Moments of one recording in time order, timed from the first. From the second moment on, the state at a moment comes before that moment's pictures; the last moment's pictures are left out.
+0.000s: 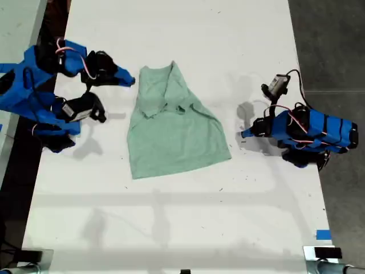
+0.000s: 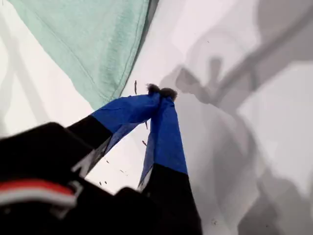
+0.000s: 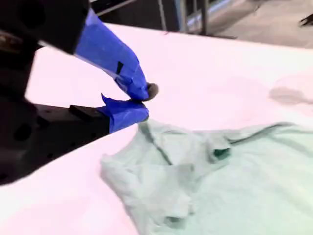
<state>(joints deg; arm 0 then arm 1) -21.4 144.4 109.2 72.5 6.9 15.6 200.2 174.5 77.6 -20.1</state>
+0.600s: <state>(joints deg) -19.0 205.0 186.2 57.2 -1.7 15.6 200.2 174.5 77.6 -20.1</state>
